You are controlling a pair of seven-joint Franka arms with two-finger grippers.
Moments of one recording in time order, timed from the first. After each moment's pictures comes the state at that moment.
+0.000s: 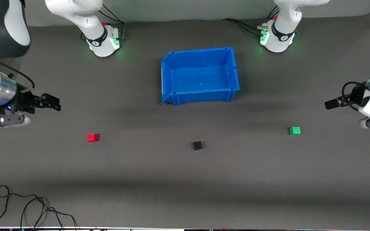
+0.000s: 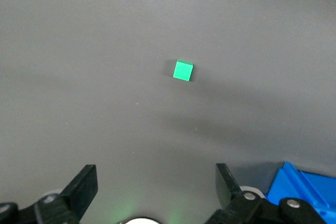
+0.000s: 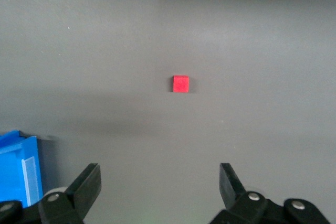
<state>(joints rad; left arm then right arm) -0.04 0.13 0.07 -1.69 0.03 1.62 -0.27 0.09 0.16 -0.02 -1.56 -0.01 1.61 -0.01</state>
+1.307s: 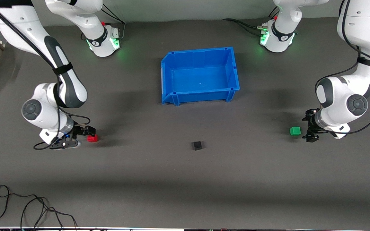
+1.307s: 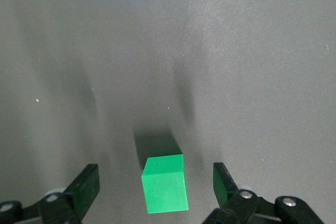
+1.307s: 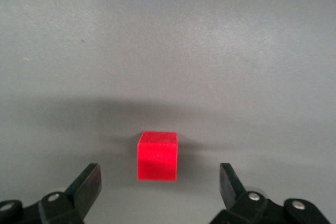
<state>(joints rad) 0.02 0.40 0.05 -2.15 -0.07 2.51 -1.33 0.03 0.41 -0.03 -2.10 0.01 2.54 -0.10</state>
